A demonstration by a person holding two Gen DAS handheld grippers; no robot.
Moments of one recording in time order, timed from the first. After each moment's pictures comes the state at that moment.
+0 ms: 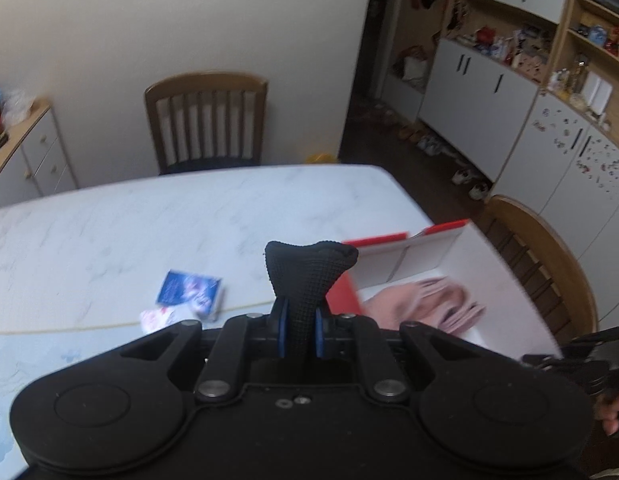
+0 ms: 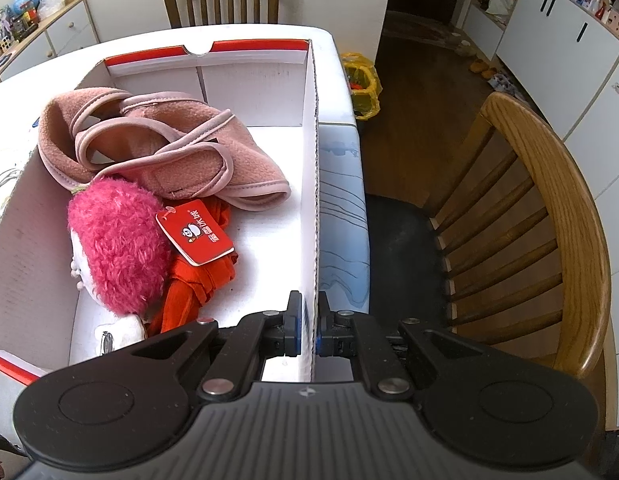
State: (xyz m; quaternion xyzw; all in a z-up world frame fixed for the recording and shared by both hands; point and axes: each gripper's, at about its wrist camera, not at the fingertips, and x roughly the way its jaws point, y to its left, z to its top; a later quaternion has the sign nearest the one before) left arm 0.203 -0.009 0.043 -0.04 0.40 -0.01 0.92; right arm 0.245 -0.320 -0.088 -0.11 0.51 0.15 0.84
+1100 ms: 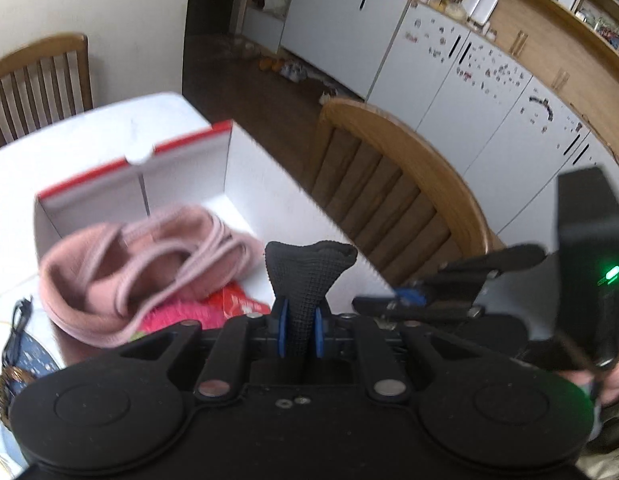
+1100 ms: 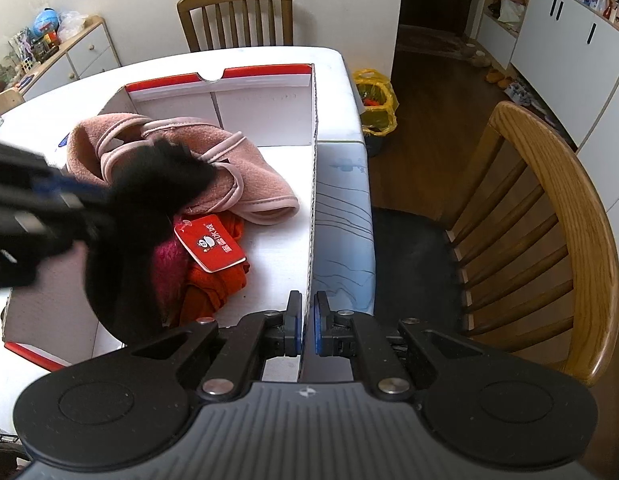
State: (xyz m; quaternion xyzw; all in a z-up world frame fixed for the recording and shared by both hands) left arm 0.235 -0.189 -0.045 -0.02 0.48 -0.21 0.86; right arm 0.239 -0.340 -0.073 -0.08 0.49 0.18 0.85
